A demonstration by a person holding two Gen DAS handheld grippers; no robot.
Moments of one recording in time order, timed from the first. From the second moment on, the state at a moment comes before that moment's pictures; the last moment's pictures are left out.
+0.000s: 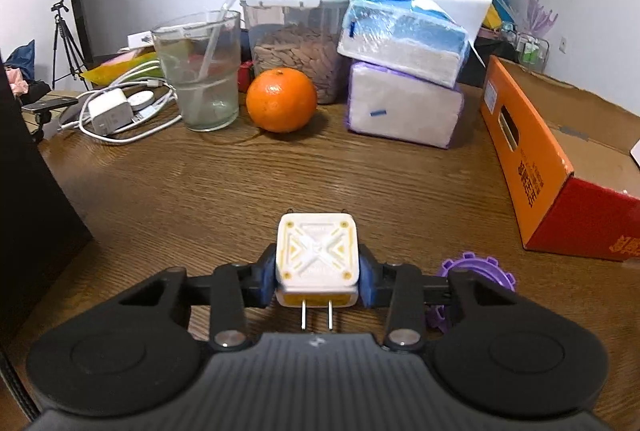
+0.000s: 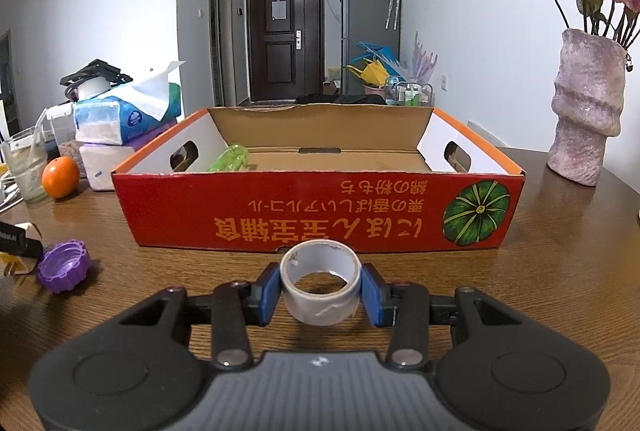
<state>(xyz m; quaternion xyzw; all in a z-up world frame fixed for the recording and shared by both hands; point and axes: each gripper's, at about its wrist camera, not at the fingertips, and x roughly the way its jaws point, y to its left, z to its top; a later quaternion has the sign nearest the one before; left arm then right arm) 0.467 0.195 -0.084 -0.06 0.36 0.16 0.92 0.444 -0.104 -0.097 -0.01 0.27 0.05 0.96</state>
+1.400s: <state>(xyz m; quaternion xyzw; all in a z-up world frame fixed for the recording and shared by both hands) 0.332 0.087 0.005 -0.04 0.22 0.10 0.97 0.375 -0.153 -0.057 0.02 0.20 0.08 0.98</state>
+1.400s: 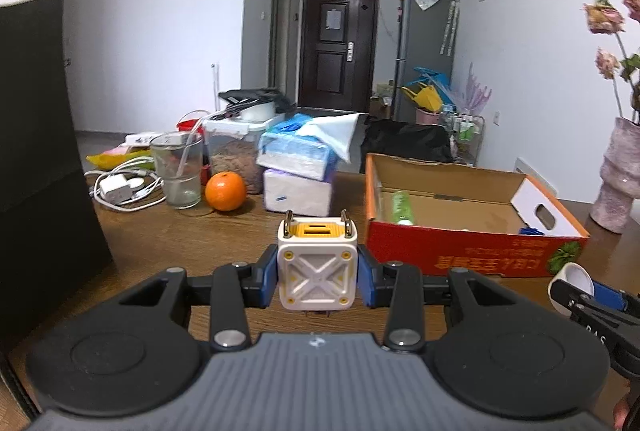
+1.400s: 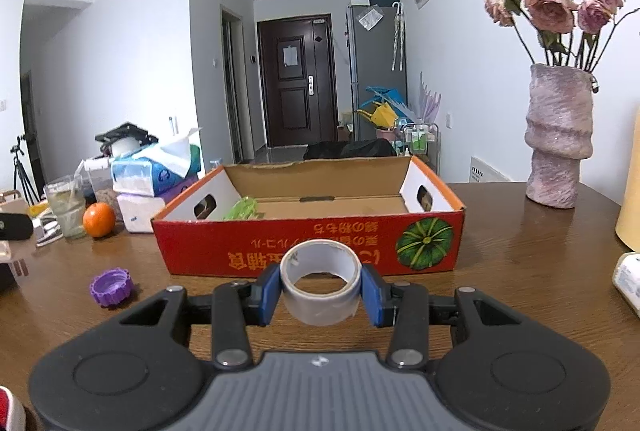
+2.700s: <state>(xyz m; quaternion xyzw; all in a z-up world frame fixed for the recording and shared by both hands) 0.429 -0.043 0.014 0.00 0.25 0.05 0.97 0.419 -0.220 -0.032 0.05 0.18 0.08 0.98</state>
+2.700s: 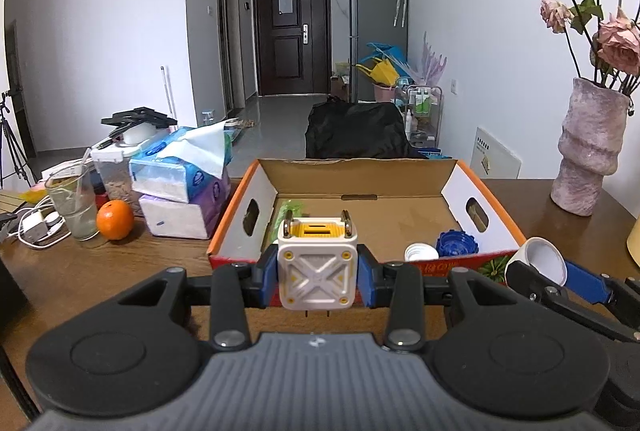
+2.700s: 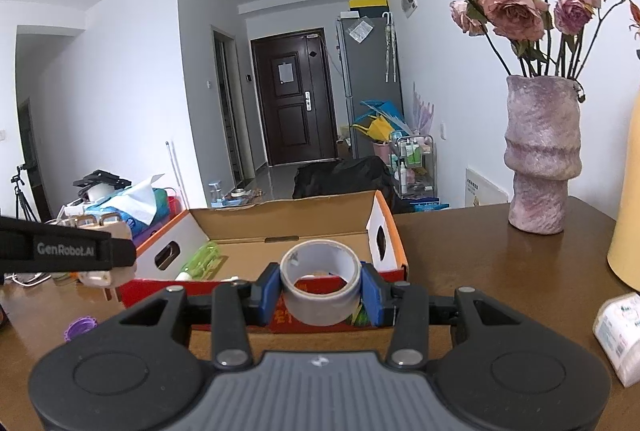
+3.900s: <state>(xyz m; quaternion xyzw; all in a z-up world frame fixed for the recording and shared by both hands) 0.559 -0.022 -0.028 0.00 0.25 0.07 0.97 0.547 -0.185 -0.055 0.01 0.19 0.09 0.98</state>
